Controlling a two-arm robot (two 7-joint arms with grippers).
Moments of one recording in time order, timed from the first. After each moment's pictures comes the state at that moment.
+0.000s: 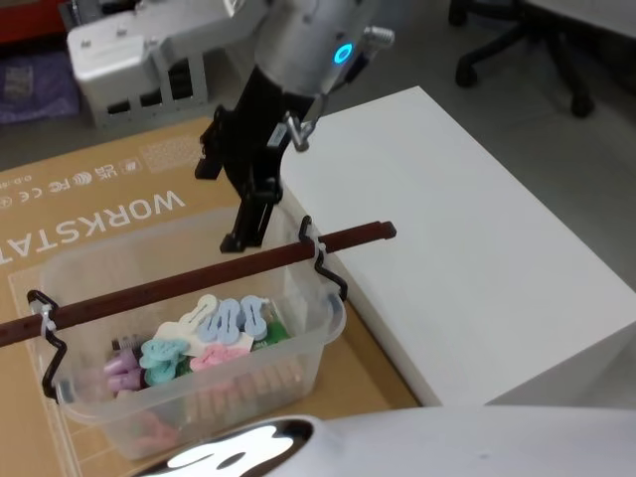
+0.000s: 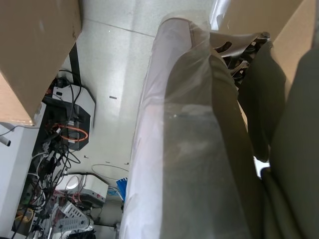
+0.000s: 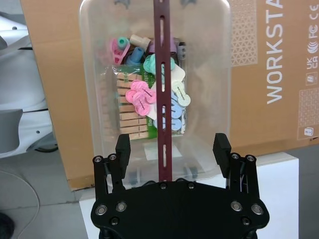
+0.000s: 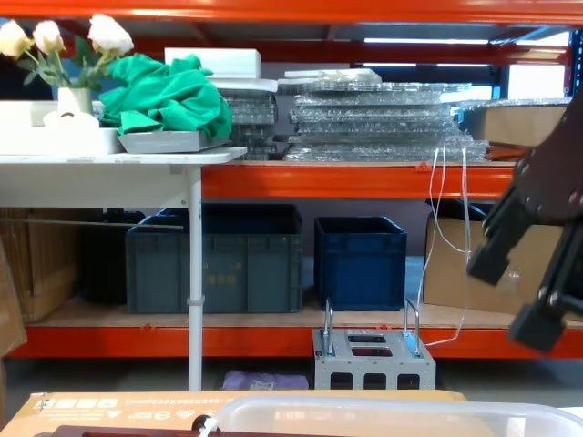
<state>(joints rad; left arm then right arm) -1.47 0.97 1.56 -0.90 0.05 0.15 -1.47 1.33 0.81 -1.26 -1.77 -0.16 -0.58 1.28</state>
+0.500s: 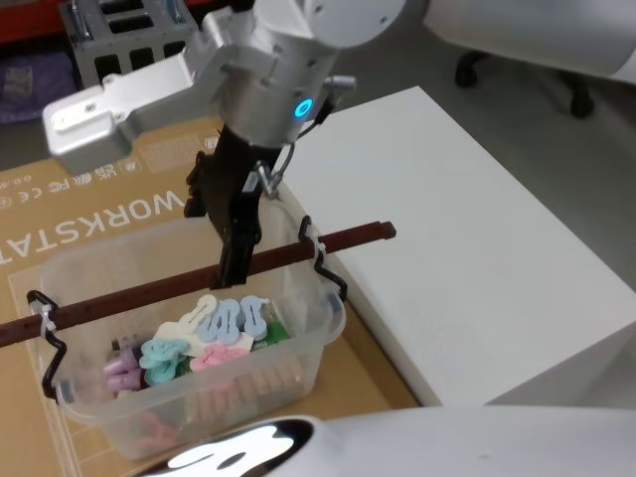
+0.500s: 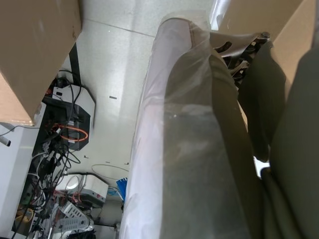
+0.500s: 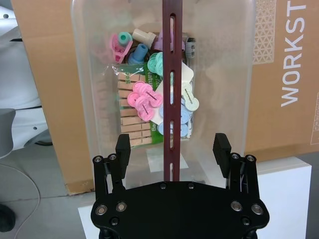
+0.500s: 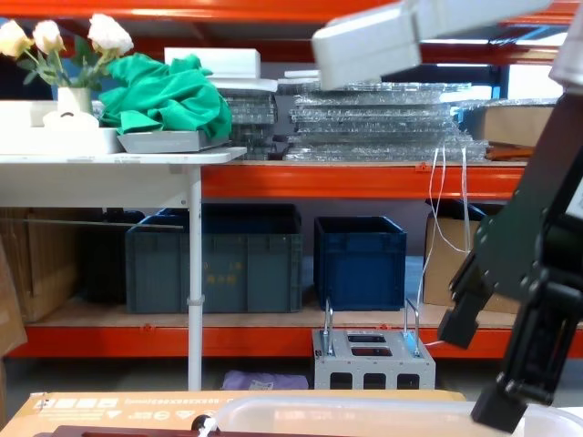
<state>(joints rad) -1.47 0.97 1.56 -0.90 0.05 0.15 -1.47 1.31 0.72 -1.33 -1.74 -0.24 -0.53 1.28</state>
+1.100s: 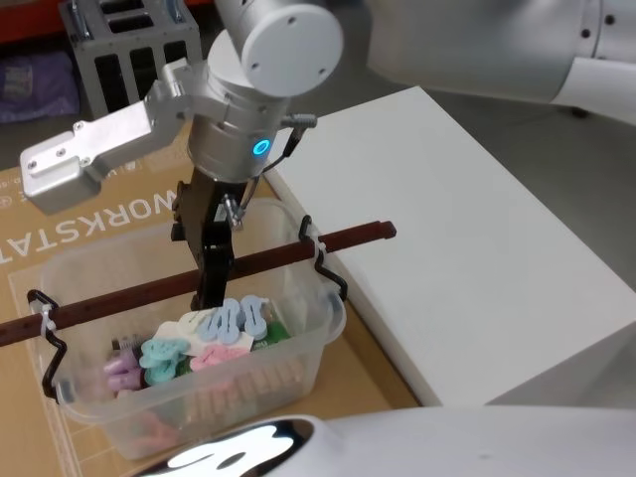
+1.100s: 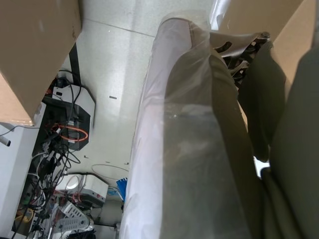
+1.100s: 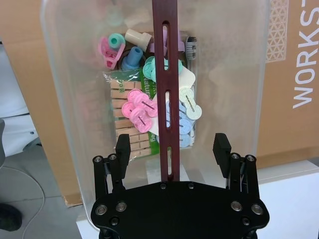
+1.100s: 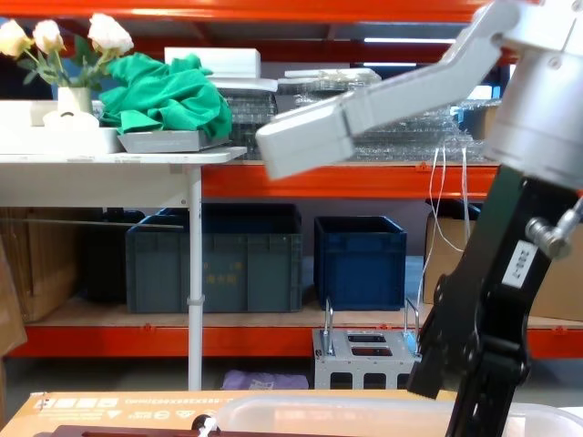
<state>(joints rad) -1.47 0.97 1.56 -0.90 0.05 0.15 -1.47 1.30 0.62 -1.40 -1.65 -0.30 -0.47 1.26</state>
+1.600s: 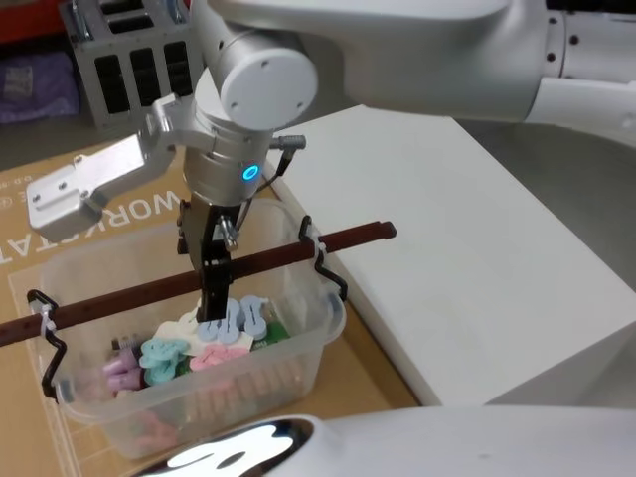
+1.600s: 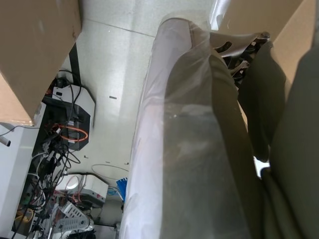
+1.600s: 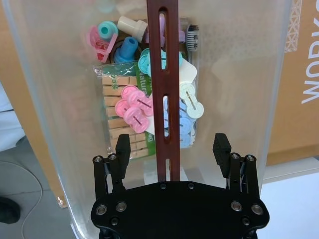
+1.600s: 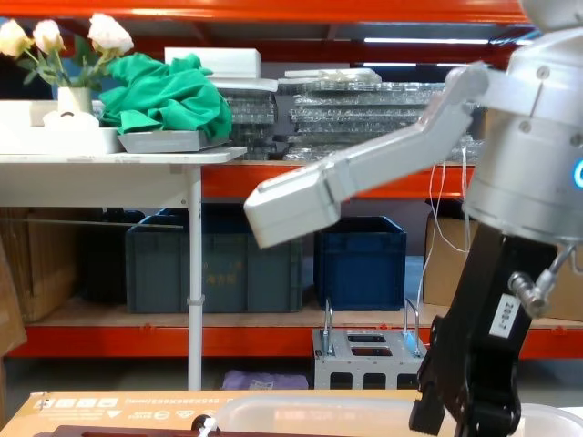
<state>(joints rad) -1.47 0.97 1.56 -0.90 0.05 0.15 -1.47 1.29 0.57 -1.46 -1.60 -0.36 -0.45 1.25</state>
